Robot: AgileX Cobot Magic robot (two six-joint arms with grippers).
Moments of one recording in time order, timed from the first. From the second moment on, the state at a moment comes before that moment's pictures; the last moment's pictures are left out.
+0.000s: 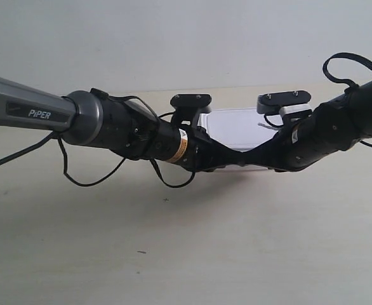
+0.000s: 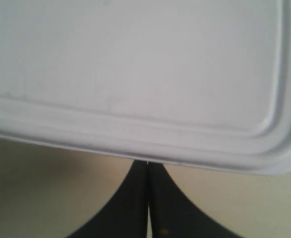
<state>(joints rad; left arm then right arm) -0.53 2.25 -1.45 1.73 -0.25 -2.02 0.31 1.94 -0.99 -0.21 0.15 0.32</state>
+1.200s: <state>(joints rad) -0.69 1.69 -0.87 1.74 -0.14 -2.04 0.30 2.07 -1.19 -0.21 0.14 0.32</state>
